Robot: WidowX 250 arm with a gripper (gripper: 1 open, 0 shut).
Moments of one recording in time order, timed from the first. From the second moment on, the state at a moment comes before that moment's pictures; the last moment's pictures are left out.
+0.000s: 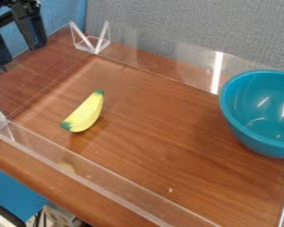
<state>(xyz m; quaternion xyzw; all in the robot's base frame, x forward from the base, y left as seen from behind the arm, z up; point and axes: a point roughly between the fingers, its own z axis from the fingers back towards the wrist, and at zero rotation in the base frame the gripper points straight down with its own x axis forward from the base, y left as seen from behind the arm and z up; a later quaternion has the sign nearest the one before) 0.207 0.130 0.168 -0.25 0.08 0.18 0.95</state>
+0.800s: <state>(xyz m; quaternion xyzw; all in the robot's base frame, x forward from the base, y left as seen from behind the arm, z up) 0.206 0.141 0.167 -0.24 0.10 0.12 0.96</state>
